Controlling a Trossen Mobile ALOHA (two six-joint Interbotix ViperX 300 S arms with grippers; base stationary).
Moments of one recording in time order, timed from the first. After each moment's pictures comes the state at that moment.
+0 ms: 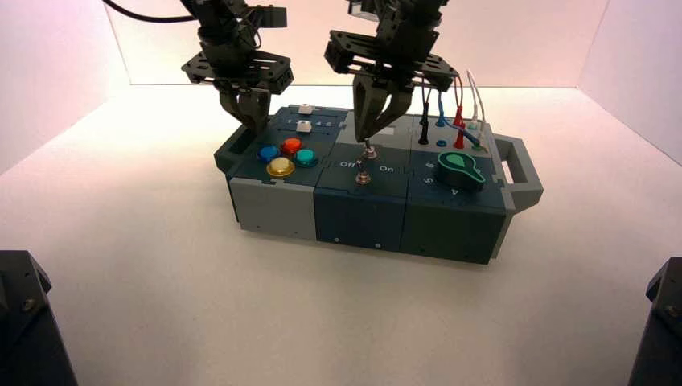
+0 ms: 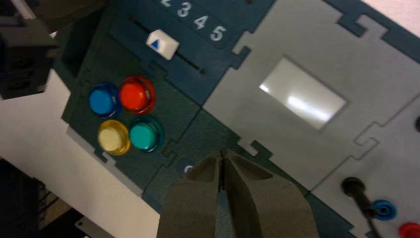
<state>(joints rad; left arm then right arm) -0.40 0.27 0.58 -0.13 0.51 0.17 0.63 0.13 0.57 0.35 0.62 0.02</state>
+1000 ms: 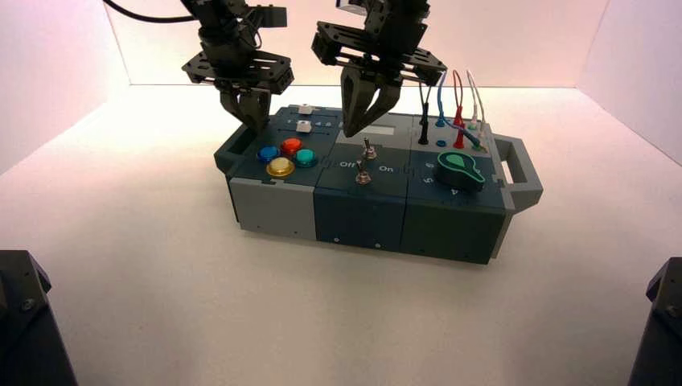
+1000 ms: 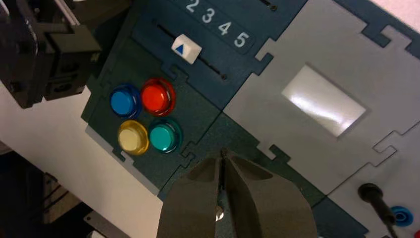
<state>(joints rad) -0.40 0.28 0.58 -0.13 0.50 0.17 0.66 0.14 0.54 0.36 0.65 0.02</state>
